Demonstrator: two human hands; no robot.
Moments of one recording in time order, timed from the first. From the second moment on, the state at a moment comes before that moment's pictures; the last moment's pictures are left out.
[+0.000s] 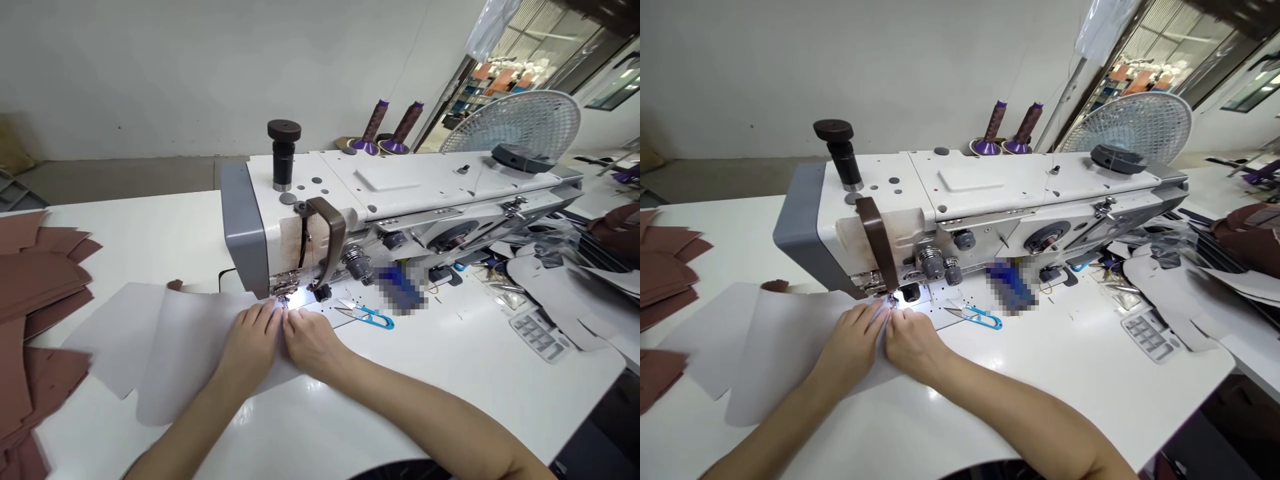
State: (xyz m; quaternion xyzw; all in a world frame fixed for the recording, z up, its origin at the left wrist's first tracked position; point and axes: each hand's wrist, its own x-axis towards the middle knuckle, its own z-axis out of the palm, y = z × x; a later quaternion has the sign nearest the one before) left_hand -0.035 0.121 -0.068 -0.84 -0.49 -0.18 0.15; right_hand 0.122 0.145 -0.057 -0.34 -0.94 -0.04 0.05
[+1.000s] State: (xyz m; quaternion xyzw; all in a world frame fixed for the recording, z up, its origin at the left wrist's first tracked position) left_hand -0.043 0.124 -0.067 -0.83 -0.52 -0.11 0.16; right_hand 0.118 0.149 -0.049 -0.40 -0.92 -0.01 0.02
